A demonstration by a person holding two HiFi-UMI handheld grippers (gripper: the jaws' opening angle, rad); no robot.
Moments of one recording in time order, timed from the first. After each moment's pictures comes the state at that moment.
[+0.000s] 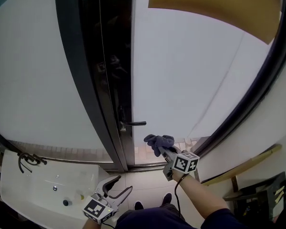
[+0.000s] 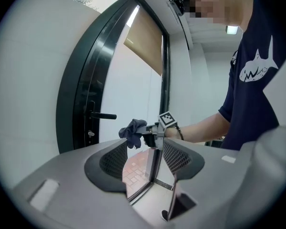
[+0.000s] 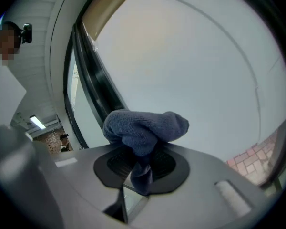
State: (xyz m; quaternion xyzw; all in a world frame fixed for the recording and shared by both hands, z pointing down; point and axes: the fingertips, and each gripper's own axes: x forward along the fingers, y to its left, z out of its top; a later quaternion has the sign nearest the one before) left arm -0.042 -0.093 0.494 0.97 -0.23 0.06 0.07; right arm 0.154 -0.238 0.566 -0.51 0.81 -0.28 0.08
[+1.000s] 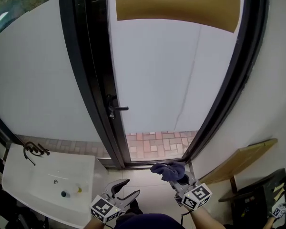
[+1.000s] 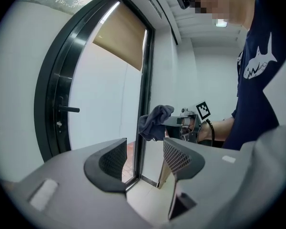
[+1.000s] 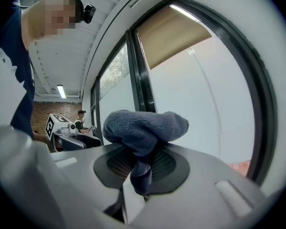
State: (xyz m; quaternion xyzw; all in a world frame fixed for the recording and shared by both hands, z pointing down) left arm 0.050 0.096 0.501 0.97 -0.20 0.09 0.06; right arm 0.198 0.077 0.493 -0.50 0.86 -0.10 0.02
